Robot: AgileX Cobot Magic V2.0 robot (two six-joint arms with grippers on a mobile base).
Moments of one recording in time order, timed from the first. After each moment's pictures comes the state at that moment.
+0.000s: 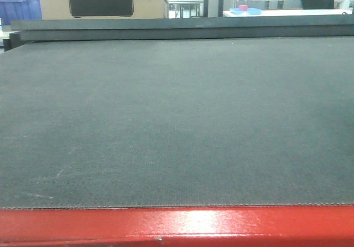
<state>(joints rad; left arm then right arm) -0.23 0.67 -1.03 -0.02 0.78 0.00 0.24 0.74 -1.11 0.02 0.85 -0.03</state>
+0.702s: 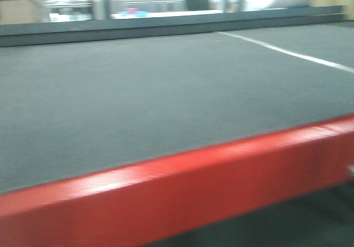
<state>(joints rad) -0.23 0.67 -1.03 -0.01 0.78 0.00 0.24 0.74 -1.11 0.02 0.85 -0.03</state>
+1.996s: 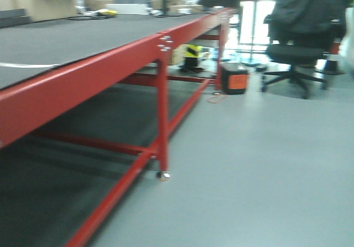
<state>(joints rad) -0.23 0.67 -1.03 -0.01 0.78 0.00 0.24 0.74 -1.11 0.02 0.85 -0.03</state>
